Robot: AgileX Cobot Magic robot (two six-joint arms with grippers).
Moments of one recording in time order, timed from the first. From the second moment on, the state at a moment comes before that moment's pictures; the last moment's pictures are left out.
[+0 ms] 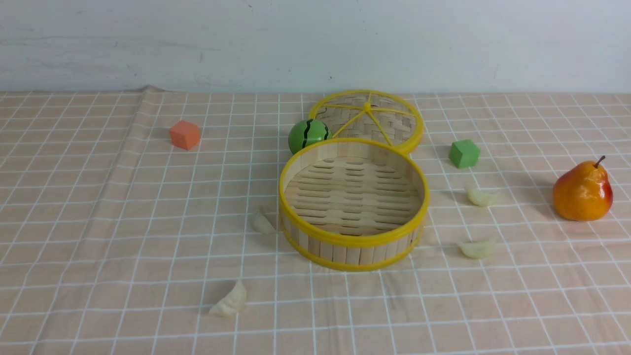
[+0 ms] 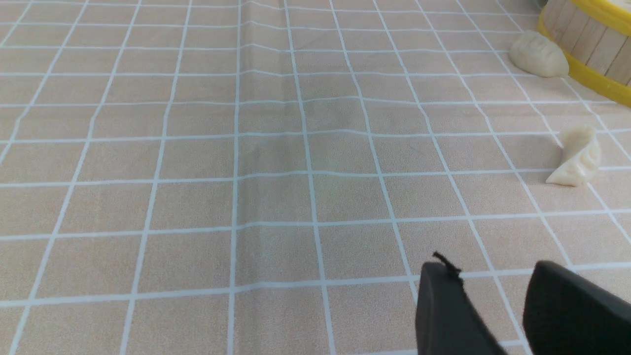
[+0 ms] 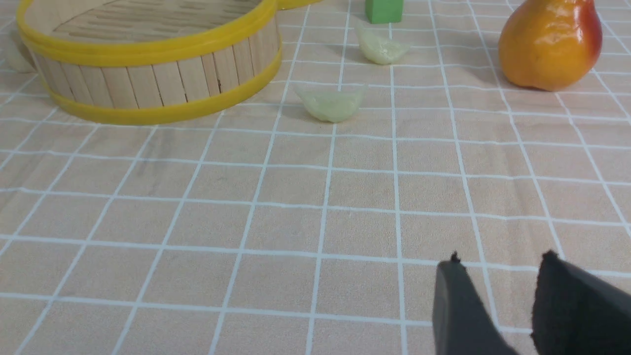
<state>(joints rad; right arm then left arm) 0.06 -0.01 0.01 0.19 0.39 -0.13 -0.05 -0.01 0.03 -0.10 0.40 0.00</state>
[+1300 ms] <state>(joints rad) 0.06 -0.01 0.02 0.09 0.34 -0.13 -0.05 -0.01 0.03 -0.10 -0.10 0.00</state>
